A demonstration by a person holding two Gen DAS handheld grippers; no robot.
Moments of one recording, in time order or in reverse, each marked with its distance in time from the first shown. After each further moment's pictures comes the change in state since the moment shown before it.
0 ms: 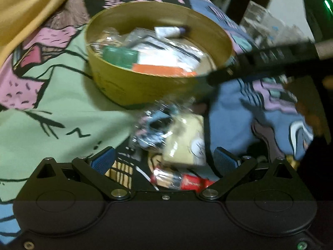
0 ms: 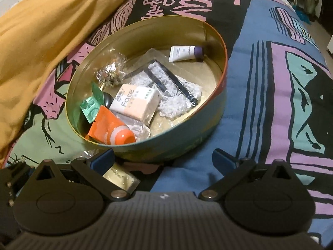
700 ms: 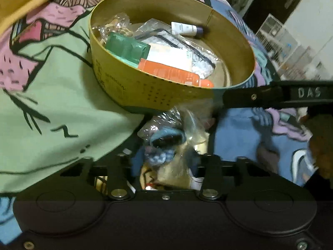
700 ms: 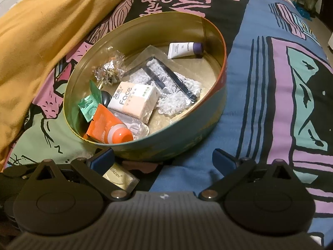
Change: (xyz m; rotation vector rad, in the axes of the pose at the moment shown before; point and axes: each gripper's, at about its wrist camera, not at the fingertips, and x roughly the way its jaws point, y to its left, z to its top) left arm 0.033 0.017 0.018 -0.206 0.018 -0.025; right arm 0.006 -0.003 -0.001 0.002 0.016 0.009
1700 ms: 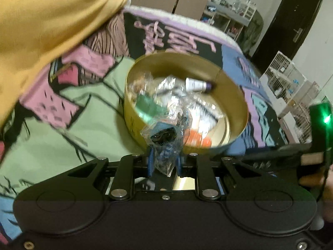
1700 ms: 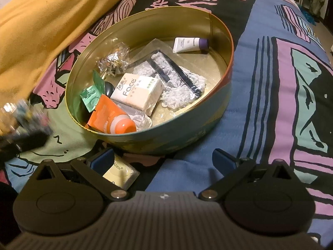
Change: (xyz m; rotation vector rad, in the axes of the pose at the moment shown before) left arm -0.099 0.001 0.032 -0.050 -0.216 0.076; right arm 0.002 0.006 -0.003 -0.048 0.027 -0.012
